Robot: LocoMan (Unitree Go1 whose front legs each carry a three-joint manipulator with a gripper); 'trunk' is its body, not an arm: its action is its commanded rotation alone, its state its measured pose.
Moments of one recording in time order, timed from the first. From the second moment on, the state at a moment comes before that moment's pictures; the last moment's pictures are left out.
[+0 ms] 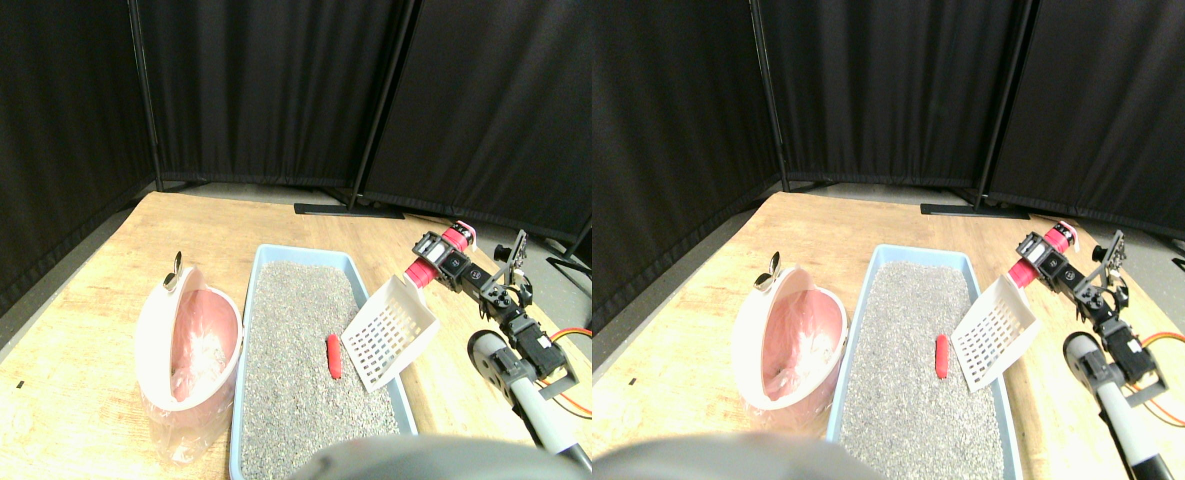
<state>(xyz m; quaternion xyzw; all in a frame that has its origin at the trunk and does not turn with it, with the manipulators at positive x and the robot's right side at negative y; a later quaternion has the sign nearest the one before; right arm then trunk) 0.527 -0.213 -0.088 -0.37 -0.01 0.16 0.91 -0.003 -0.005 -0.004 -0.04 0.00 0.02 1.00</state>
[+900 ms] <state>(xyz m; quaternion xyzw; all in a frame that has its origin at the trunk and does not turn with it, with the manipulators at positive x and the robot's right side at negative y) 0.508 -0.153 -0.161 -0.25 0.05 0.19 0.95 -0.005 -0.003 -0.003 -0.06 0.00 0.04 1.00</state>
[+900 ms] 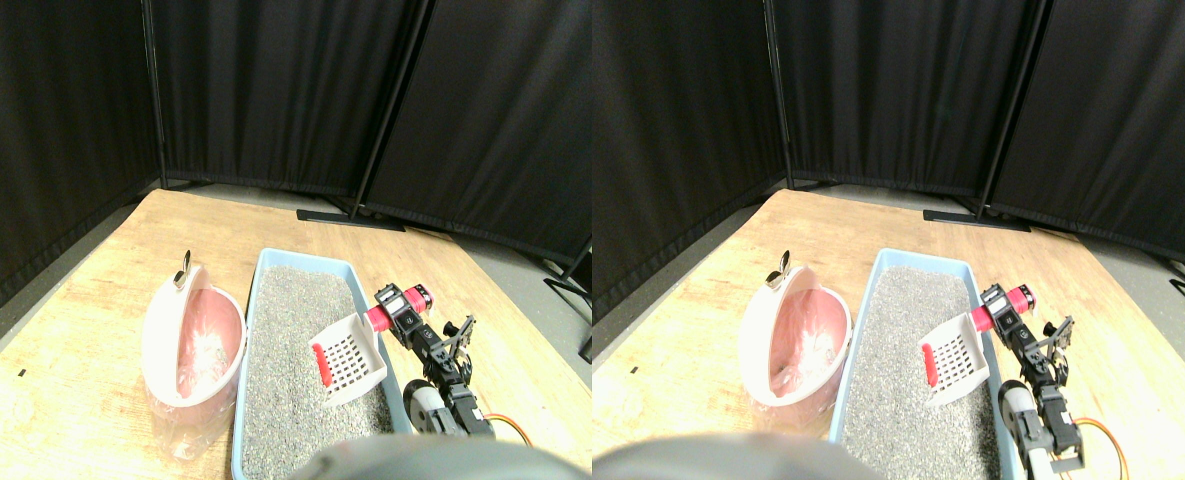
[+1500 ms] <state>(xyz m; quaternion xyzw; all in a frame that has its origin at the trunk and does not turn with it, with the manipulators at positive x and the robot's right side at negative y) 0.505 -0.178 -0.161 -0.05 0.11 0.14 0.98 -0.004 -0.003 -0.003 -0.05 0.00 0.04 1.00</state>
